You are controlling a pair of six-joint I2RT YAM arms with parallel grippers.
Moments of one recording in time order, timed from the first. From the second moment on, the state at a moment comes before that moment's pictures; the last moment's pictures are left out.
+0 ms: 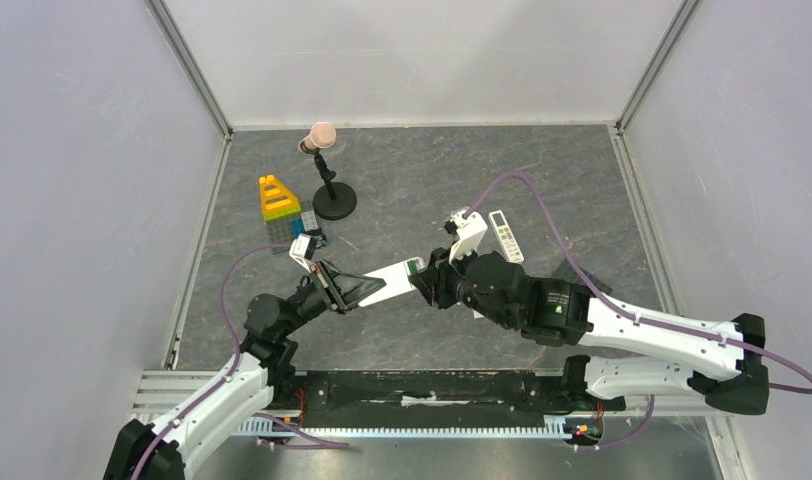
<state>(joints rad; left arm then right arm) -0.51 0.57 0.06 0.81 0.51 -1.46 1.25 1.06 1.00 -0.30 0.43 0.58</state>
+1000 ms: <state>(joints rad) -0.51 0.46 0.04 0.89 0.48 -1.46 1.25 0.95 0.93 -0.16 0.37 1.09</state>
